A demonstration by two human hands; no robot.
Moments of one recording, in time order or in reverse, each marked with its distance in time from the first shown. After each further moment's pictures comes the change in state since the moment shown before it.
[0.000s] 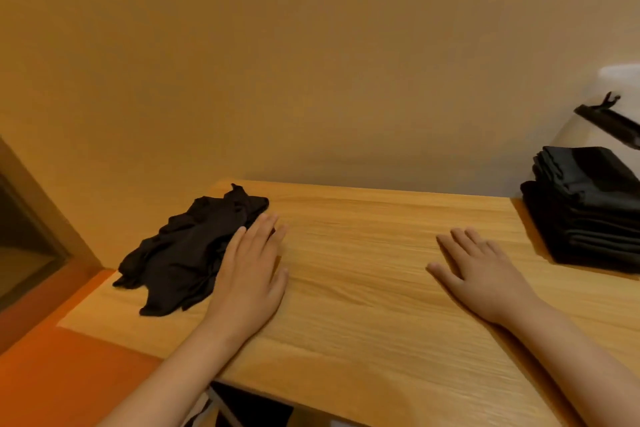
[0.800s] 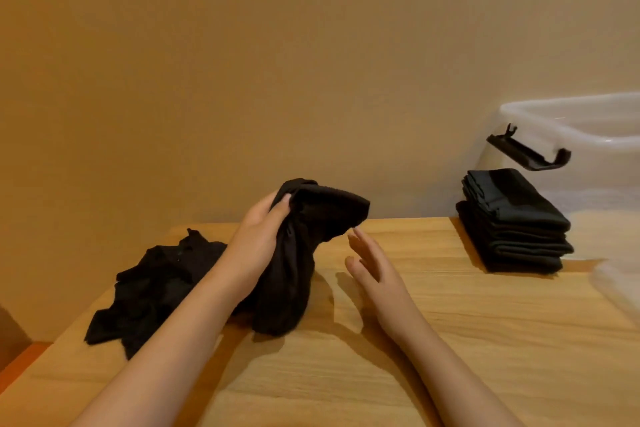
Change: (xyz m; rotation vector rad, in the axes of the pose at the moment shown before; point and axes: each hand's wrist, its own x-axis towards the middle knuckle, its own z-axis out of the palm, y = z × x) left_hand 0.090 0.082 -0.083 -1.298 -0.202 -0.197; right_hand -0.019 -0.086 -0.021 1.268 0.254 -0.096
